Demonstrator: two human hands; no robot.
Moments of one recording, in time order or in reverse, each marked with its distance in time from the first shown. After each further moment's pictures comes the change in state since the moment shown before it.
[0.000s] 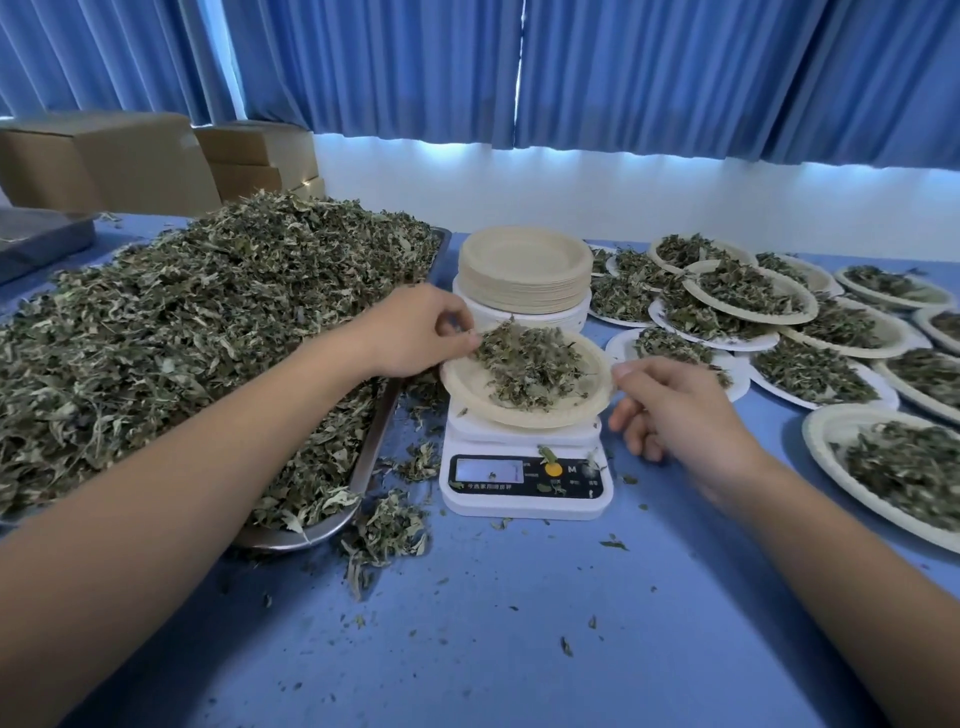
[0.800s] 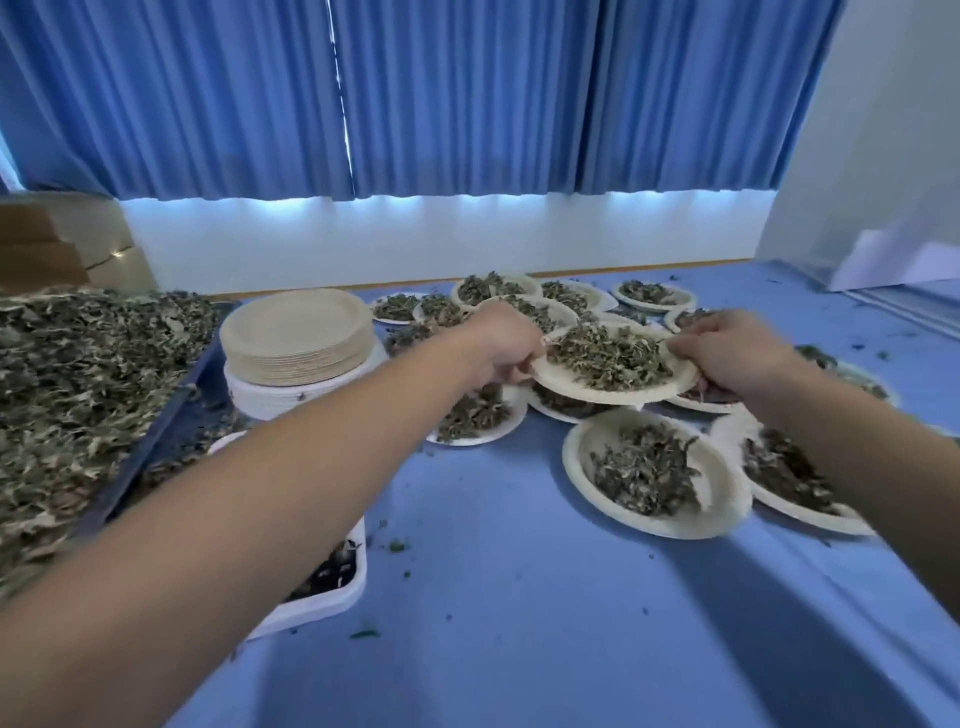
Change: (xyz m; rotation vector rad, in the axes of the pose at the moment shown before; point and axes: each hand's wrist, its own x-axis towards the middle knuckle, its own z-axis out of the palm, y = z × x) left_hand 0.138 0.255 0.116 -0.669 -0.217 -0.246; right_hand 0.015 -0.015 -0.256 -0.357 0.528 0.180
